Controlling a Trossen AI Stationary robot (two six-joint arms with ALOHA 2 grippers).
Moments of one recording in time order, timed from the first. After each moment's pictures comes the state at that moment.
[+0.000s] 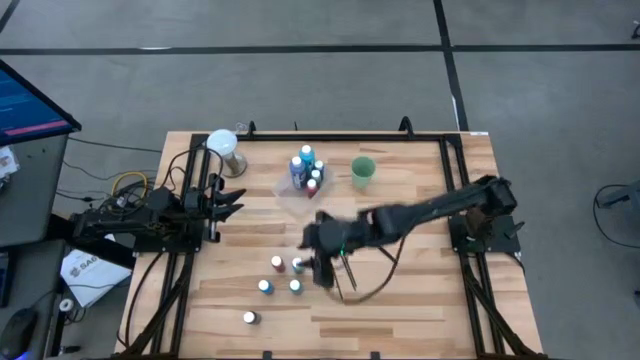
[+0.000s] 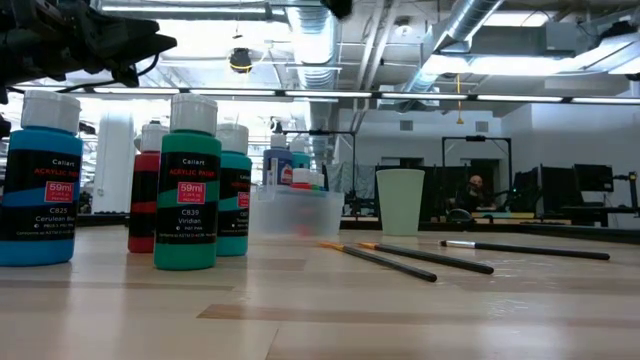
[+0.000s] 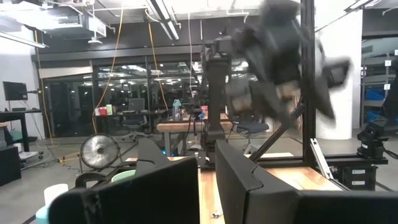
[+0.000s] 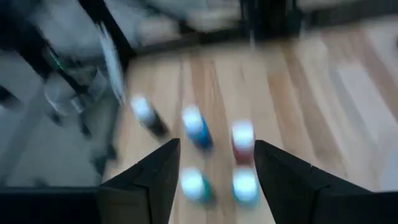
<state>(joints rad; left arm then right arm) 0.06 0.00 0.01 0.29 0.01 0.05 0.28 1.83 1.63 -0.42 0.09 0.34</state>
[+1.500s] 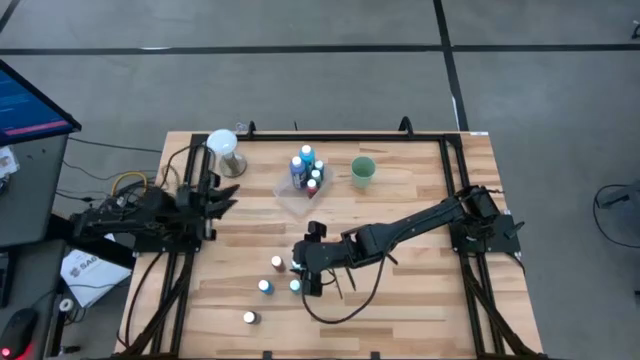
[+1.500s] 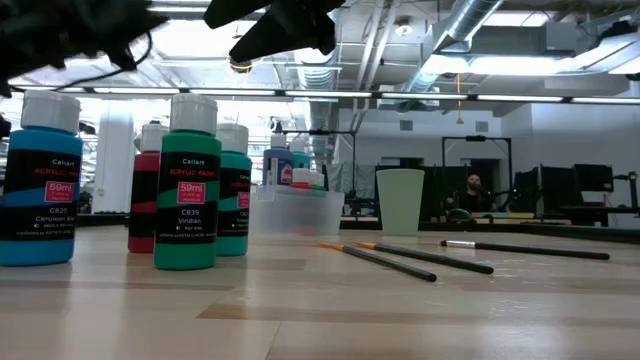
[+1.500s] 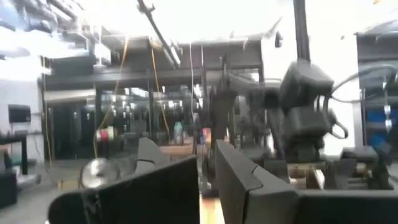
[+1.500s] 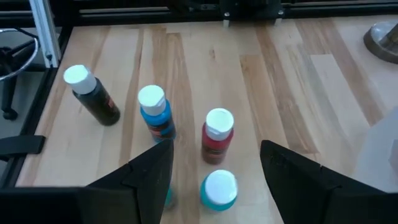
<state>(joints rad) 0.05 0.00 0.01 0.42 0.01 0.05 0.33 1.98 1.63 -0.36 0.29 0.25</state>
